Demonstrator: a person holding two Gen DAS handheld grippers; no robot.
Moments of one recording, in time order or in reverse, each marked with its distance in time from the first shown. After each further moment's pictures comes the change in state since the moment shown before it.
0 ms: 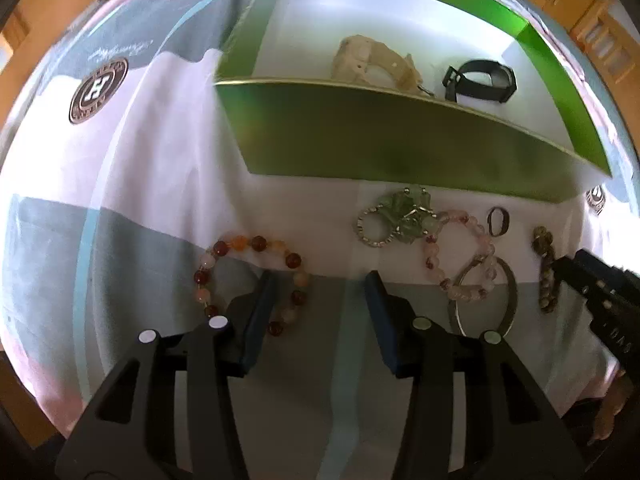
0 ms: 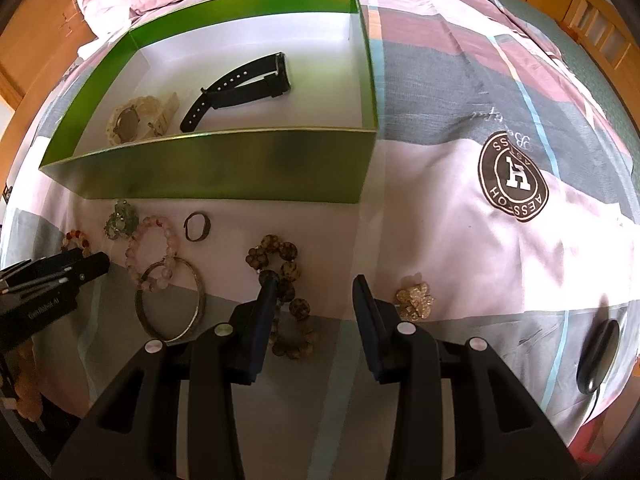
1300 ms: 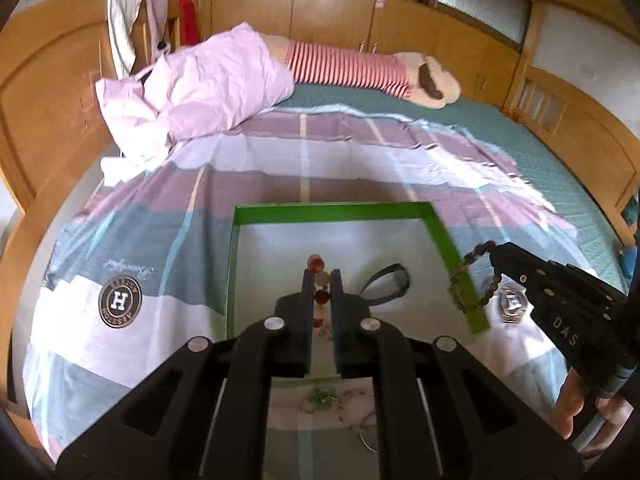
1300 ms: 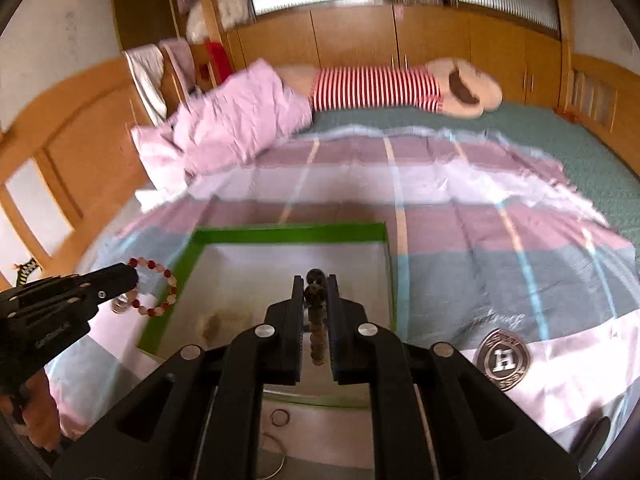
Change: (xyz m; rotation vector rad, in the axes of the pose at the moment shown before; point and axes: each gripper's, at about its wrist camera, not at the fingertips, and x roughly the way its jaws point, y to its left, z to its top) left arm -0.143 -0.039 0.068 0.114 -0.484 -0.089; right arm -0.086 0.007 0.085 0.014 -0.478 0.143
